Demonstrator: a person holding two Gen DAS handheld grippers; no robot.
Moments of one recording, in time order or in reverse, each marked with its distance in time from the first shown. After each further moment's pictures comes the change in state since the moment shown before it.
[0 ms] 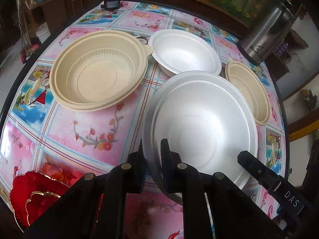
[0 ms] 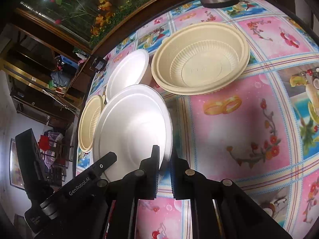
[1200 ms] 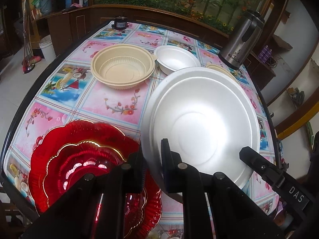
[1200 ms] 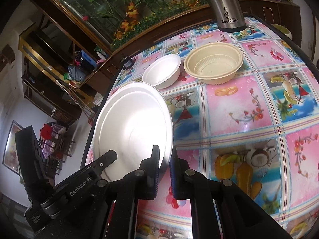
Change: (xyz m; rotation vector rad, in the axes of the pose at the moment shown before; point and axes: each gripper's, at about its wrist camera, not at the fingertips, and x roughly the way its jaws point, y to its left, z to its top) left arm -0.083 0.033 -0.077 0.025 -0.152 -0.050; right arm -0.084 0.042 -0.089 -0.139 -0.114 0.027
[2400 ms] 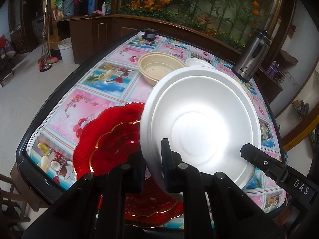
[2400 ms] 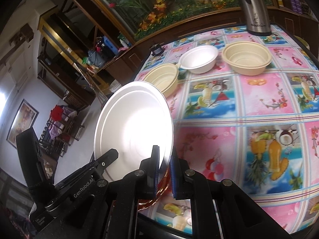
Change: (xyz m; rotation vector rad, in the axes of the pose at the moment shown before) left arm -0.053 0.069 -0.047 -0.075 -0.109 0.066; right arm -0.002 0.062 -0.049 -0.137 0.031 0.087
